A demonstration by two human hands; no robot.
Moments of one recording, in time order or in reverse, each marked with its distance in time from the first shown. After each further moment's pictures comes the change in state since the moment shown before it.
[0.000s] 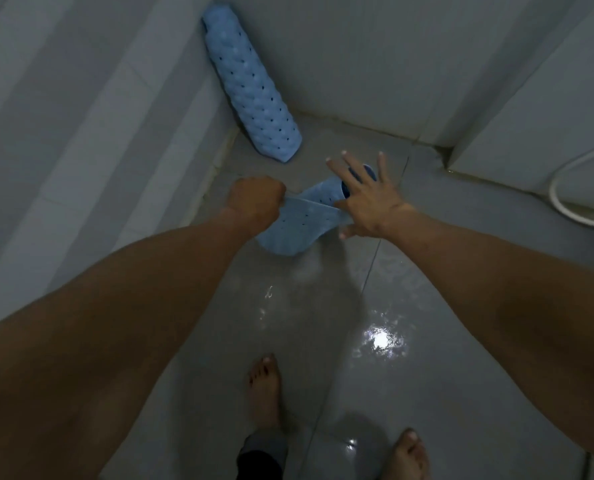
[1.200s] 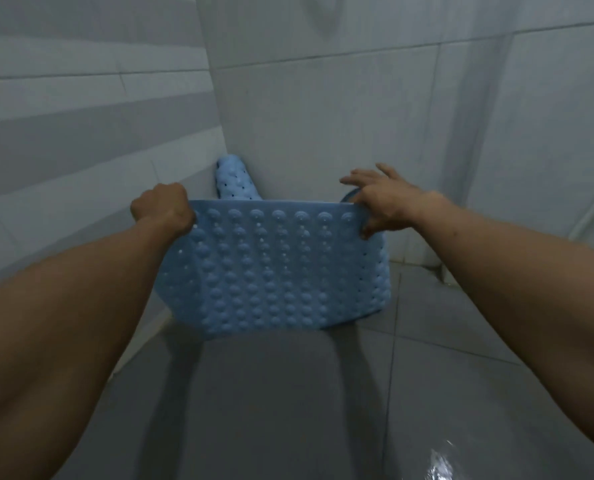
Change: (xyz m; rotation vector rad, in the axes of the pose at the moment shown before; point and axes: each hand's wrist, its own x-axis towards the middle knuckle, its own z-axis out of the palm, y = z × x) left_hand 0.010 -0.081 0.075 -0.090 0.636 -0.648; right_hand 0.021 0.049 0.039 -0.087 0.462 0.136
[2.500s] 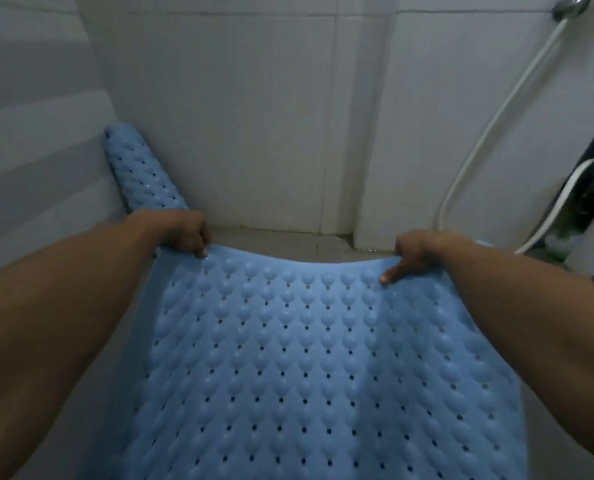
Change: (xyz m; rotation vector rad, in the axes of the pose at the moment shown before) left_hand -0.030 0.126 0.063 0.071 -0.551 0.764; right_hand -0.184 0.073 0.096 0.247 -0.551 0.575
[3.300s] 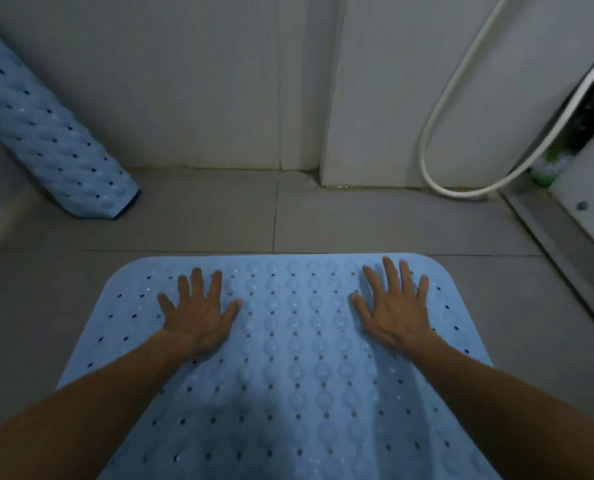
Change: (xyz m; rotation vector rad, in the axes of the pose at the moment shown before) left_hand 0.033 0.138 0.243 -0.195 -0.033 -0.123; right_hand 0.008 -0.014 0.253 0.181 0.245 0.252
